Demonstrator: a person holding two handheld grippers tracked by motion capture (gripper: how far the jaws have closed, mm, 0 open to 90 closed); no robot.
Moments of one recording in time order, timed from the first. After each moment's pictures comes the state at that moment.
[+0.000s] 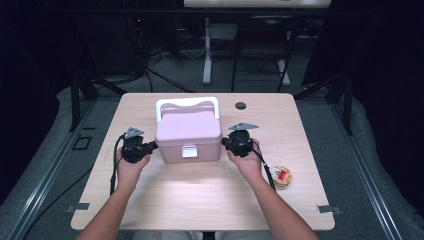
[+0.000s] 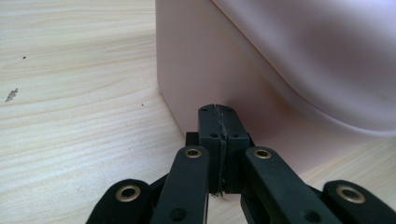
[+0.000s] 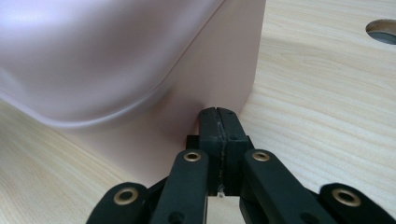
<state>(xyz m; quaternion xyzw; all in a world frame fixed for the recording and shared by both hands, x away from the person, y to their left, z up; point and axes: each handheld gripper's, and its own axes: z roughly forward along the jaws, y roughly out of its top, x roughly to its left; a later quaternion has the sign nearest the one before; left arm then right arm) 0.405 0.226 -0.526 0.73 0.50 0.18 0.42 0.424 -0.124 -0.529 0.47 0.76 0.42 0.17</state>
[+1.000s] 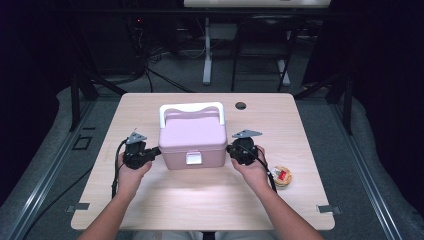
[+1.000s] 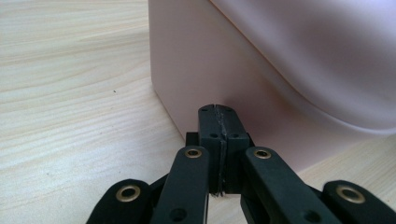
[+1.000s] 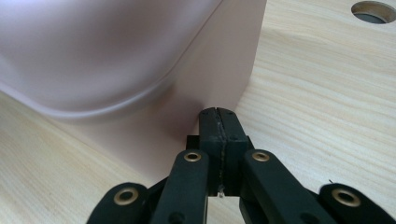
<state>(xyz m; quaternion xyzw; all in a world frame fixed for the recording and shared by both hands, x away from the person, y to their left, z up) 0.385 0.217 -0.525 0.75 0.48 0.16 0.43 0.396 -0.133 -0.527 0.47 0.77 0.39 0.18</state>
